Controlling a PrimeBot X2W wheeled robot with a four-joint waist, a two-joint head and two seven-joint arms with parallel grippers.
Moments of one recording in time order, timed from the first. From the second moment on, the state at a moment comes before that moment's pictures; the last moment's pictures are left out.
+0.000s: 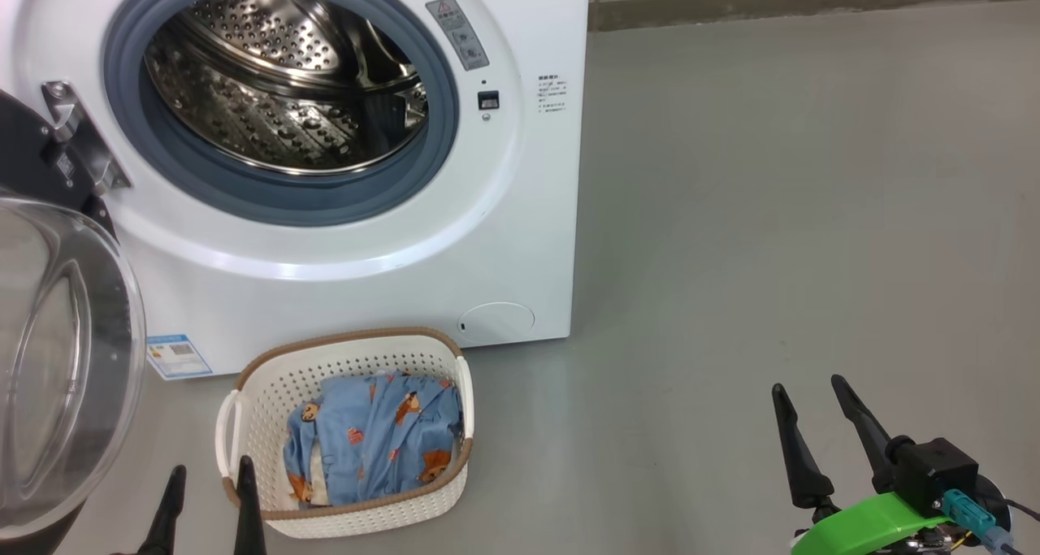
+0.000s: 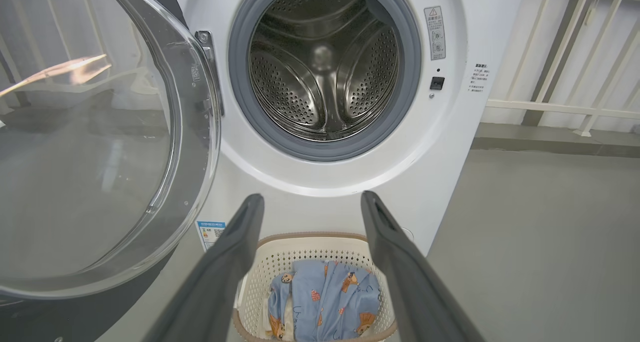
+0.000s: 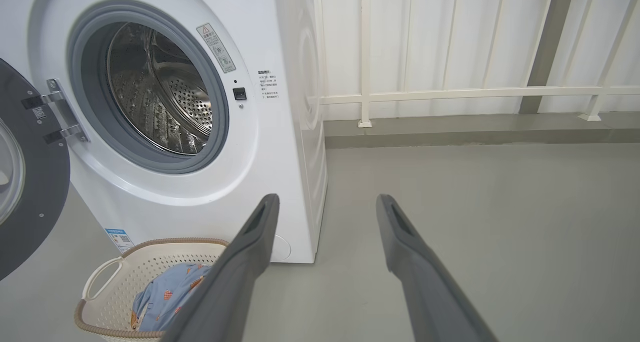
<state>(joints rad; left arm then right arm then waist) 0.08 0.04 0.02 0.18 -0.18 -0.03 -0.26 -0.03 -0.05 -0.05 0.20 0.13 0.12 -0.25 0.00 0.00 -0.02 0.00</state>
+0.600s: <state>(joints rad) 0.09 0.04 0.02 0.18 -0.17 -0.04 -0.26 -0.03 -0.05 -0.06 0.20 0.11 0.12 -0.25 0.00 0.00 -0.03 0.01</state>
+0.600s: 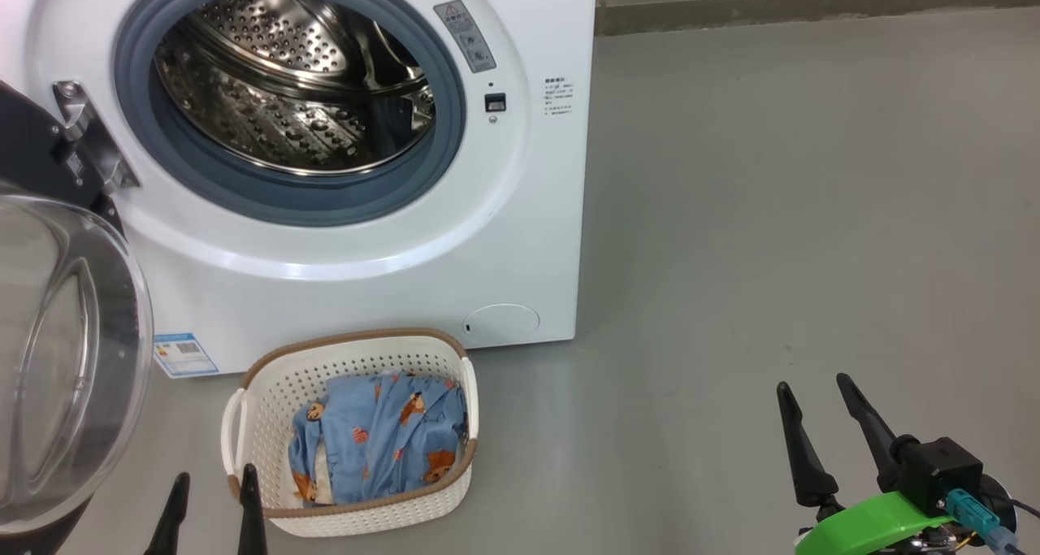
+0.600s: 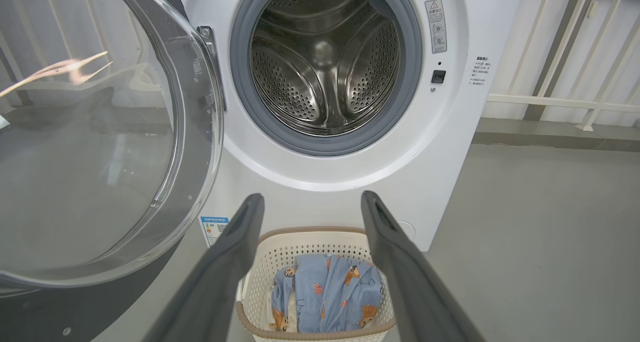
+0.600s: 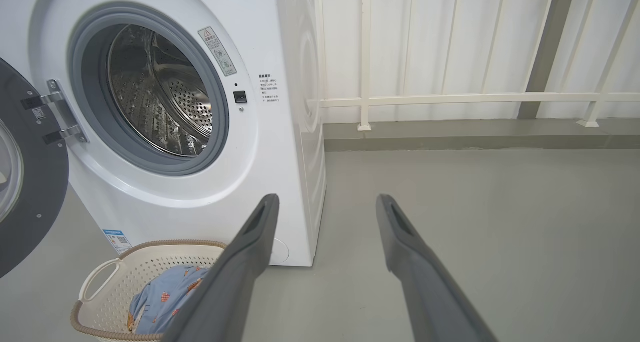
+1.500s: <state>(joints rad) 0.09 0.04 0.03 0.20 -0.16 -0.05 -0.26 -0.03 -0.05 -0.07 0.20 0.12 0.12 -0.25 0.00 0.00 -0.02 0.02</state>
